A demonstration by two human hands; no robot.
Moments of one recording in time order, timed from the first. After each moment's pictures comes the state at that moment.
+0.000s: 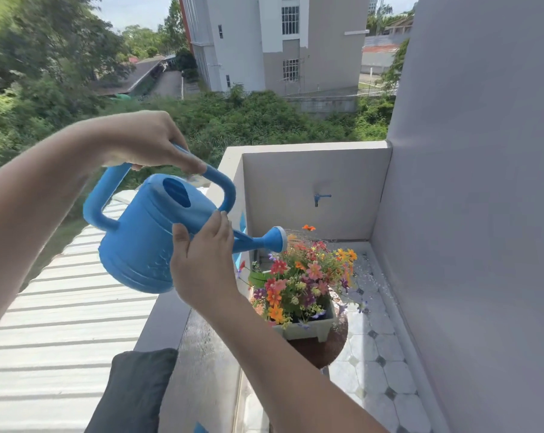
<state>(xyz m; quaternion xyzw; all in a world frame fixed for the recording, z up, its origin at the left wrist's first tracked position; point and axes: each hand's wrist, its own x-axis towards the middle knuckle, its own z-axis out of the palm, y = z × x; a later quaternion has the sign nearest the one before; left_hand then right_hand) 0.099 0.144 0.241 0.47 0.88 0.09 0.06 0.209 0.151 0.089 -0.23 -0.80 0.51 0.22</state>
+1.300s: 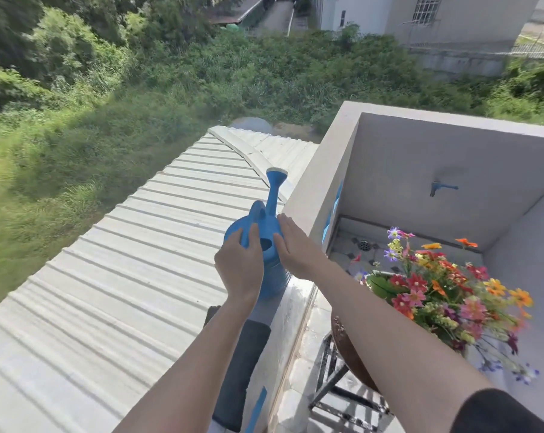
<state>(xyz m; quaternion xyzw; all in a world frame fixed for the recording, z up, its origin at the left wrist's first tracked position) 0.048 0.035 -0.057 0.01 0.84 0.52 -0.12 0.054 0.155 -0.084 -0.06 -0.94 0.33 -0.02</state>
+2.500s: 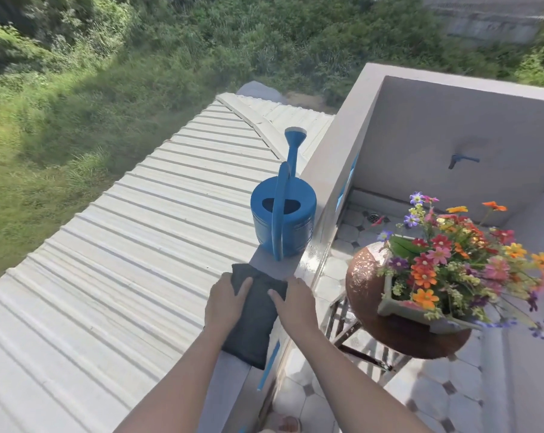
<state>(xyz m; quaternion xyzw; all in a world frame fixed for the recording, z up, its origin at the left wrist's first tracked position) 0.084 -0.099 -0.201 0.02 0.94 0.32 0.13 0.150 0.032 -0.182 -0.26 -0.88 0.39 -0.03</state>
